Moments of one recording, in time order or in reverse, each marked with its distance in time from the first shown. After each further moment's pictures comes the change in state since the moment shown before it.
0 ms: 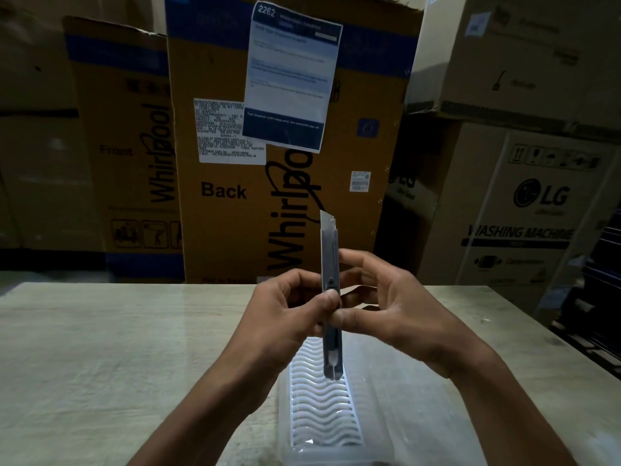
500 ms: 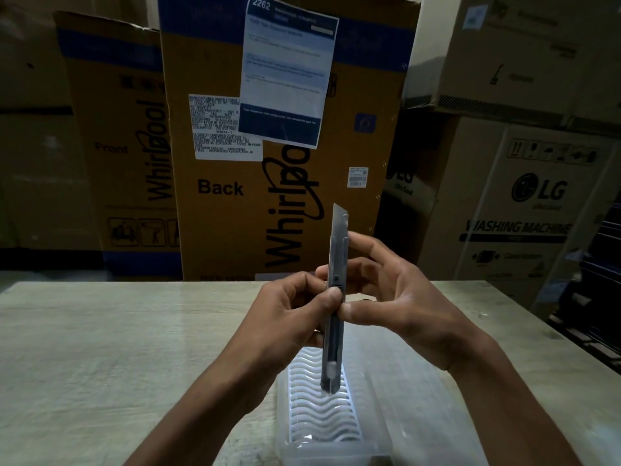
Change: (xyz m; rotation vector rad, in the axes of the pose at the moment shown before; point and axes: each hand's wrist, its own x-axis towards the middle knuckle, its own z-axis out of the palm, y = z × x) left_hand 0.000 -0.002 0.003 0.069 -0.071 -0.037; right_hand -0.002 0.004 -0.005 0.174 0.020 -0.025
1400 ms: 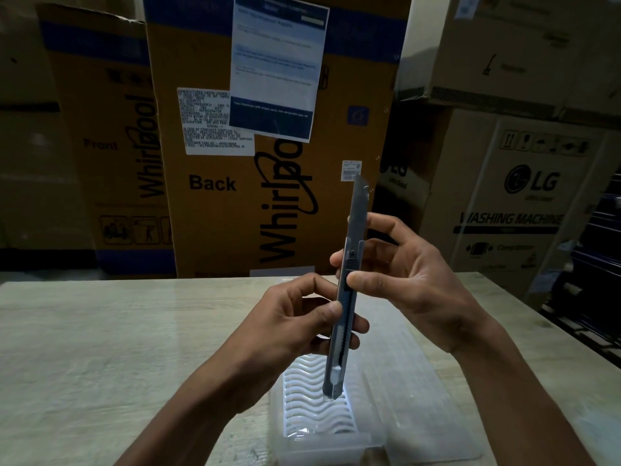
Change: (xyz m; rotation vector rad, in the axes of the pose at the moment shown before) left_hand -0.004 0.000 0.000 -0.104 -0.259 -0.053; right_hand -0.003 0.003 -0.015 0.122 0.122 -0.105
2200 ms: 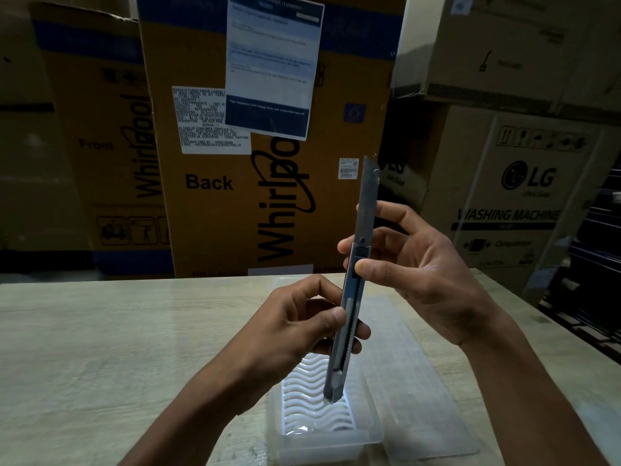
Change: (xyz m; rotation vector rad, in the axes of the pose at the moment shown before) left_hand 0.001 -0.003 0.003 0.104 -0.025 0.015; right_hand -0.002 -0.007 -0.008 0.019 0.046 -0.055
